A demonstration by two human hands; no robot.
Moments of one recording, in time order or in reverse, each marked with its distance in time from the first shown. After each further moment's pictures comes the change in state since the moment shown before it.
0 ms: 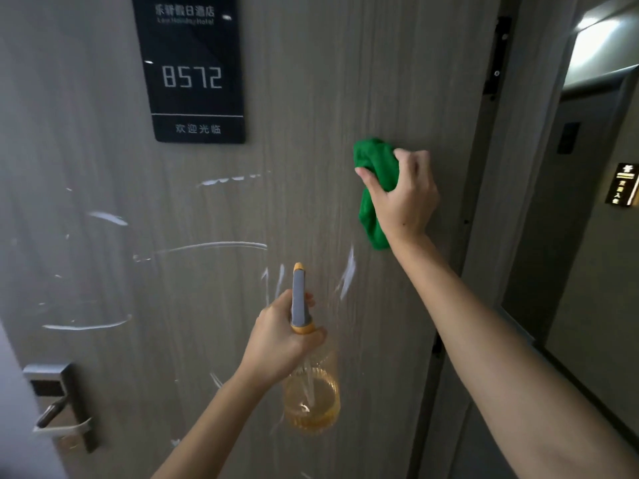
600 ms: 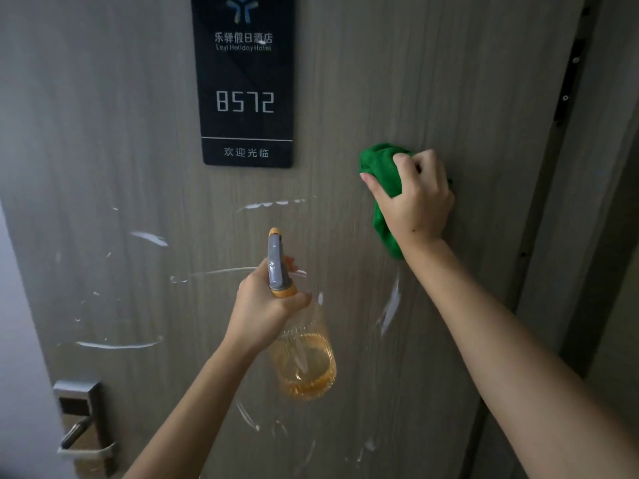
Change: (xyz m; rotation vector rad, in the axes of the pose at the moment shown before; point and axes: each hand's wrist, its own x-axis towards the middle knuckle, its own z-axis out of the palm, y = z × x) left_hand 0.058 0.009 -0.081 -0.082 0.195 0.082; right_hand 0.018 -0.041 0.051 -0.087 0.038 -0.184
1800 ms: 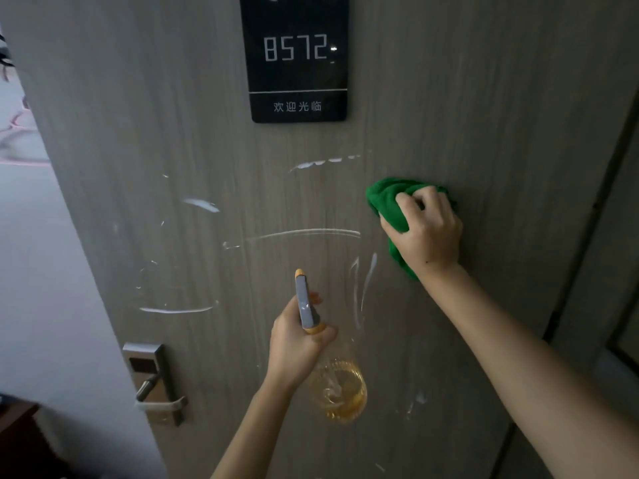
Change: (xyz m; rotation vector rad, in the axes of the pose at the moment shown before) left_hand -0.067 -0.088 -0.021 -0.028 0.014 -0.198; right_hand -0.104 -0.053 -0.014 0.014 -0.170 -0.162
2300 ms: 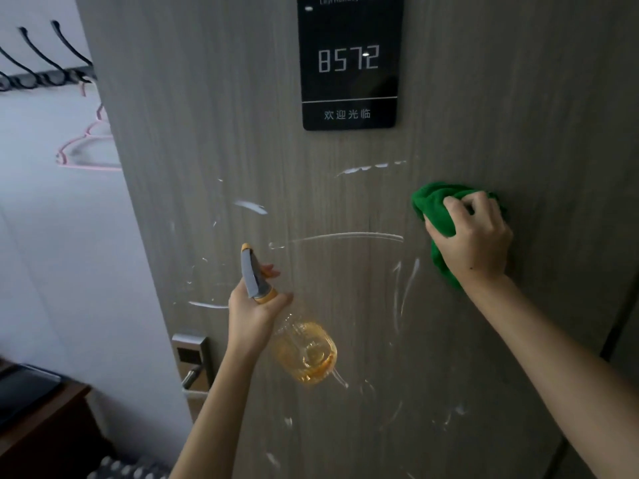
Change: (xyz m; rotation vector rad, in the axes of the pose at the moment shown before) left_hand 0.026 0.006 -0.107 -0.063 0.234 0.081; right_hand 0.000 -0.007 -0.003 -0.009 -0.041 0.083
